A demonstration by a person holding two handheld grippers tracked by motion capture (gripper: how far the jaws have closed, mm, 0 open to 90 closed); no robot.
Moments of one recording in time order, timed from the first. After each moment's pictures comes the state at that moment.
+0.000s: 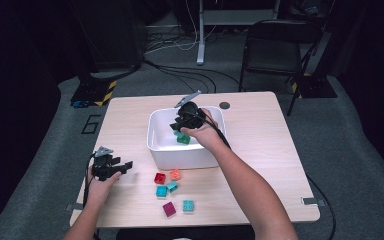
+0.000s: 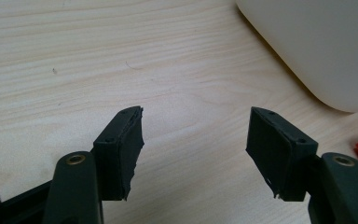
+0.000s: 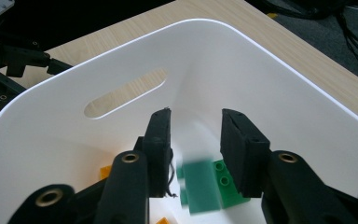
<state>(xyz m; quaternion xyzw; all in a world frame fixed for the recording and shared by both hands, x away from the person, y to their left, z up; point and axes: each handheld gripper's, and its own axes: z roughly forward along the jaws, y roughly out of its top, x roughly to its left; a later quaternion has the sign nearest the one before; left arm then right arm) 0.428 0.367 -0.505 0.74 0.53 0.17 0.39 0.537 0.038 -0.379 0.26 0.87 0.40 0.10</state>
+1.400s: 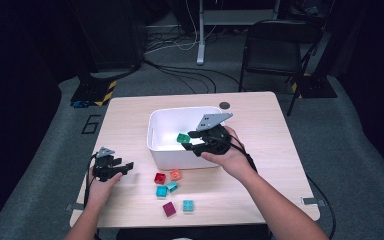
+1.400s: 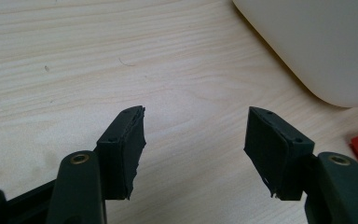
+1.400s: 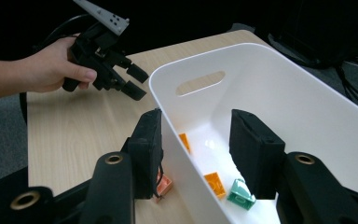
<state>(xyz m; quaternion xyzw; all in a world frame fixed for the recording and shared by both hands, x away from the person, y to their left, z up) 0.426 0.363 -0.505 0.74 0.52 0.17 0.38 0.424 -0.024 -0.347 0.18 0.85 0.47 0.13</state>
